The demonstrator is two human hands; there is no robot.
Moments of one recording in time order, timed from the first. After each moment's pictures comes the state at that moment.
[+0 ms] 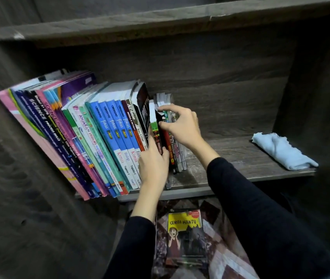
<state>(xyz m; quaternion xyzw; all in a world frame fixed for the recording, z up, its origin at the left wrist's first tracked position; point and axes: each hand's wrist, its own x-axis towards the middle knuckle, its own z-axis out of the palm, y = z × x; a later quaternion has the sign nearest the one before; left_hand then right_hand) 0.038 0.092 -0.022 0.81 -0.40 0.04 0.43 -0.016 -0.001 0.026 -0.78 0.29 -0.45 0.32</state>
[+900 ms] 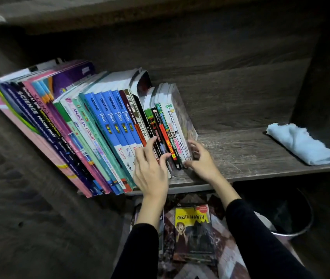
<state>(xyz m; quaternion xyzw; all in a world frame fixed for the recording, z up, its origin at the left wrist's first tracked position) 0.059 0.090 -0.083 0.75 -0.40 0.27 0.46 -0.032 -0.013 -0.098 -0.70 0.37 -0.33 0.52</state>
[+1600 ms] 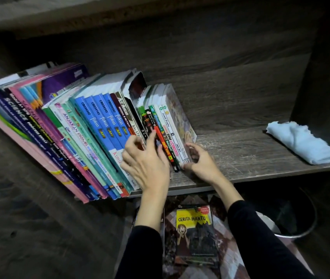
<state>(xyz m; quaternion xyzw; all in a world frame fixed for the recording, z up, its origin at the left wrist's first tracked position) 0.051 0.073 -0.059 0.77 -0.33 0.35 0.41 -0.037 -0.025 -0.103 -0.72 0.38 -0.29 0.50</state>
